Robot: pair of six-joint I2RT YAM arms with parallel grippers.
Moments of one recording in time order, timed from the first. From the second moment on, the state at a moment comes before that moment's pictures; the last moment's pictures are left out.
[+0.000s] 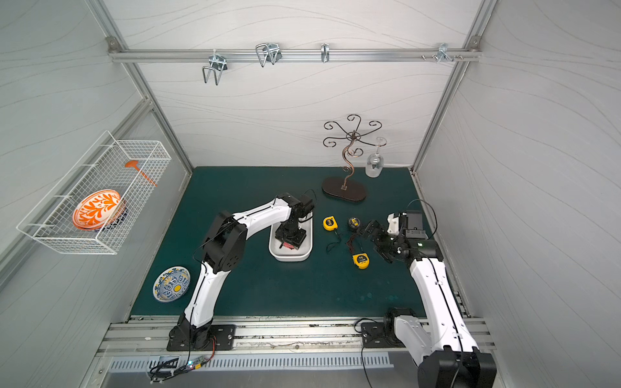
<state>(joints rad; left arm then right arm) -0.68 2.26 1.81 -1.20 -0.02 -0.25 0.03 0.95 0.82 -0.80 -0.52 0.67</state>
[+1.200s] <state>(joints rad) -0.56 1.92 1.84 -1.01 0.28 -0.99 0.53 1.10 0.78 -0.22 -0.45 0.68</state>
